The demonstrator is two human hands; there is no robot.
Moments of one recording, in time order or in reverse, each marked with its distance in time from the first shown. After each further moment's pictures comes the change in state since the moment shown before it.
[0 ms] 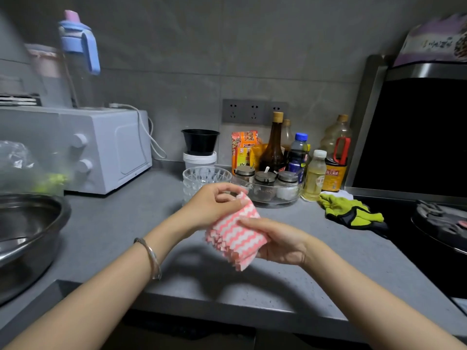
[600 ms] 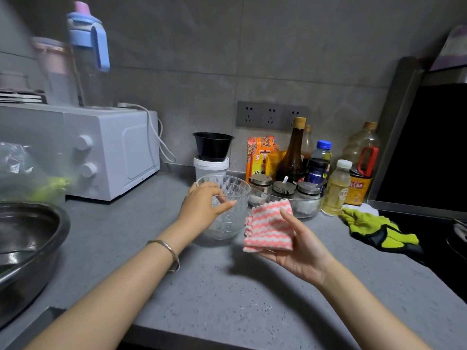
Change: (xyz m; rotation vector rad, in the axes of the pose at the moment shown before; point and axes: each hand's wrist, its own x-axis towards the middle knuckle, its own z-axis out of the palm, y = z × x) left_hand 0.065 -0.070 -0.054 0.640 0.402 0.144; right_hand 0.044 -0.005 -0.015 0.490 0.186 -0.157
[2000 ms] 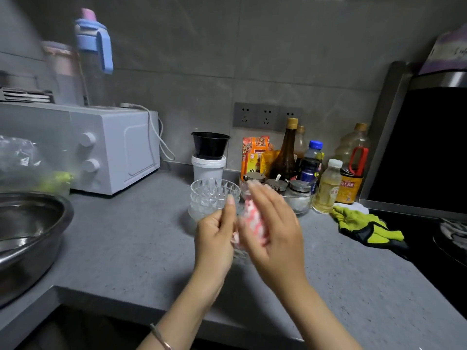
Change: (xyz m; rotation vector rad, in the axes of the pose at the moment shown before) left_hand -0.101 0.112 0.004 -1.034 0.293 -0.289; right_hand -0.030 0.035 0.022 -1.398 0.259 -1.392
